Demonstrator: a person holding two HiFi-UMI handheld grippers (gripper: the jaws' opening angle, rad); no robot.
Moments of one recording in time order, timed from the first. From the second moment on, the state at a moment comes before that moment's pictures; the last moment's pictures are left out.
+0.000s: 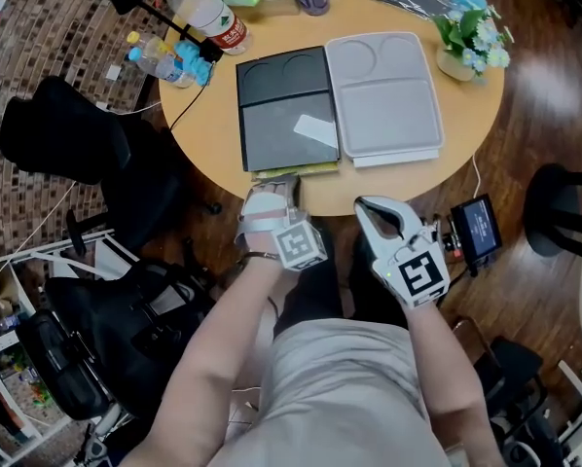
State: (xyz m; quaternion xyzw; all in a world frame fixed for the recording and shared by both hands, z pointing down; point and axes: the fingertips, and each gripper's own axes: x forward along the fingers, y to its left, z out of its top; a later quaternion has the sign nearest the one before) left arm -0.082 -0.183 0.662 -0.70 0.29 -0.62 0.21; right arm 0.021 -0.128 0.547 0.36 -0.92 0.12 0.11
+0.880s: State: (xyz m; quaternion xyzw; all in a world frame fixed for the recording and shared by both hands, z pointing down) left arm -0.091 -0.107 0.668 -0.70 0.24 -0.65 0.19; right arm 0.011 -0.091 0.542 0.31 -0.93 0.11 0.16
